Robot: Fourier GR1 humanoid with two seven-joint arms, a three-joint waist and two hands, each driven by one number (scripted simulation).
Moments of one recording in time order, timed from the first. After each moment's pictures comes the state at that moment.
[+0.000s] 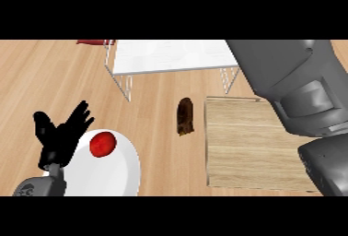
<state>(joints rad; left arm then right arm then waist) -0.09 0.19 0.07 -1.39 0.13 0.00 0.27 -1.71 -0.13 -0.11 -0.40 0.64 -0.23 0.46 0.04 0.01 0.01</state>
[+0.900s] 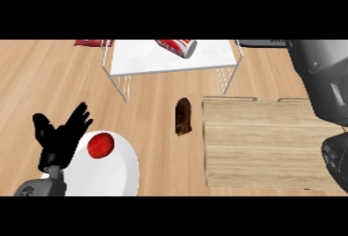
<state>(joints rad) -0.07 0.18 0.07 -1.40 0.12 0.00 0.28 -1.71 -0.21 -0.35 -0.46 0.47 -0.51 0.42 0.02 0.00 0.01</state>
